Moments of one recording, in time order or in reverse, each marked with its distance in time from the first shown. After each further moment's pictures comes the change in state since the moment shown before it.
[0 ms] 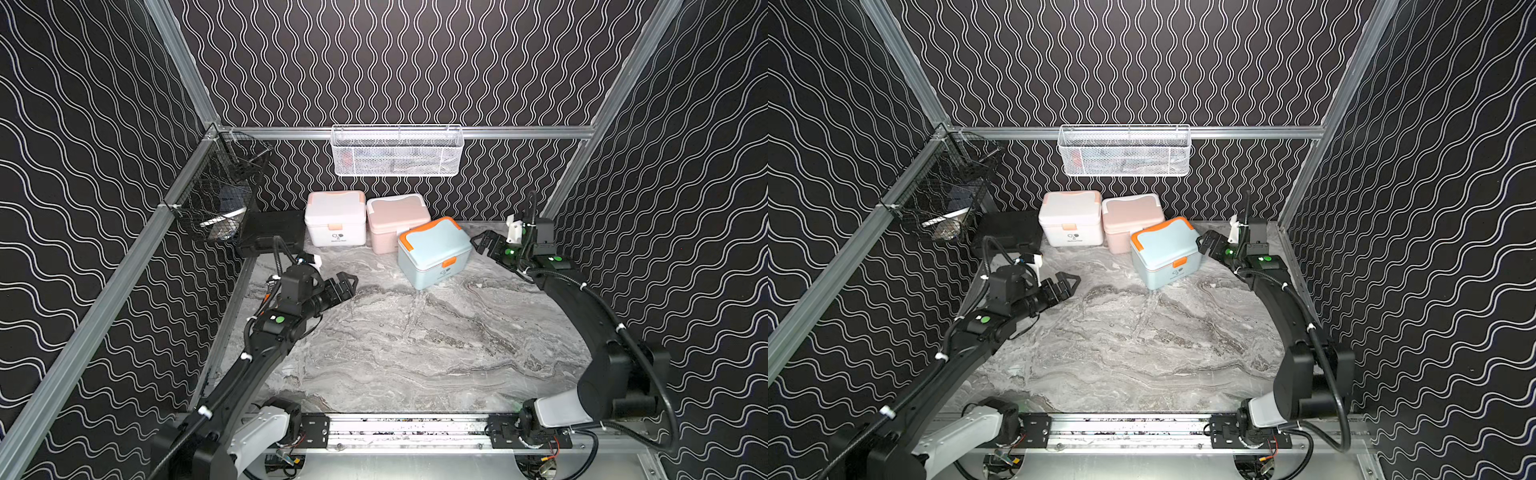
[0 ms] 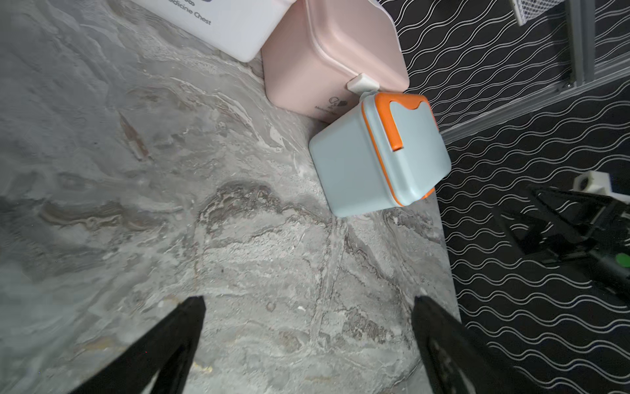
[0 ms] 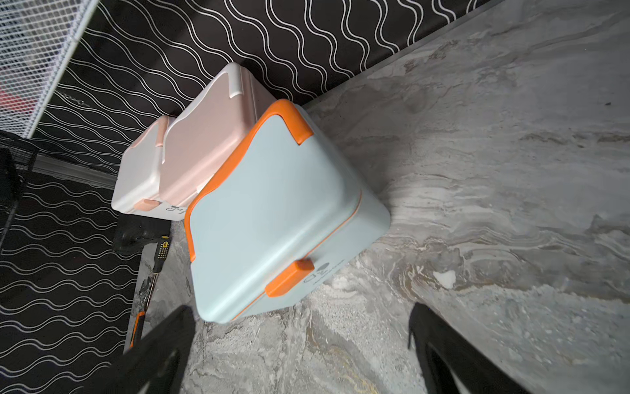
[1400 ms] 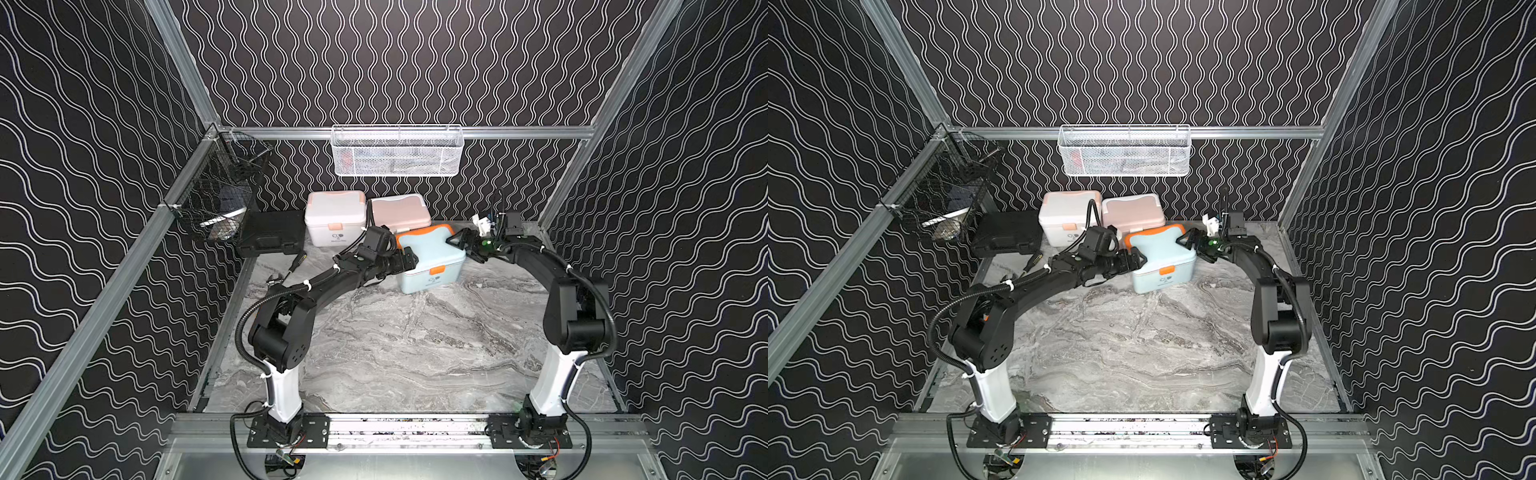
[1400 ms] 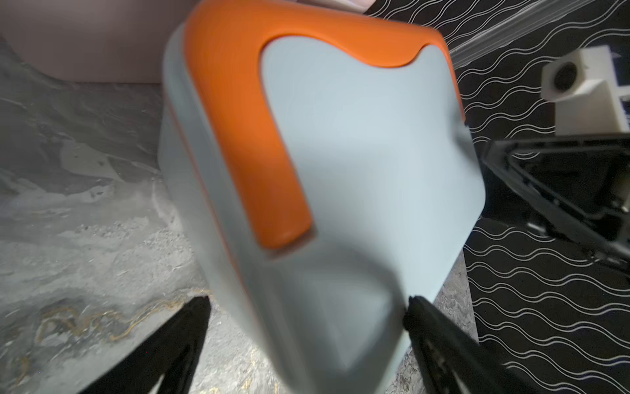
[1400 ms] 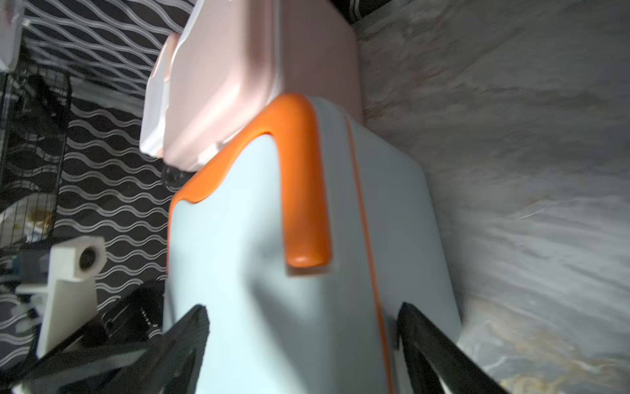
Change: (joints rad) left arm -0.257 0.806 0.631 0.030 0.006 0.037; right arm 0.034 0.398 0.222 0.022 -0.373 -0.086
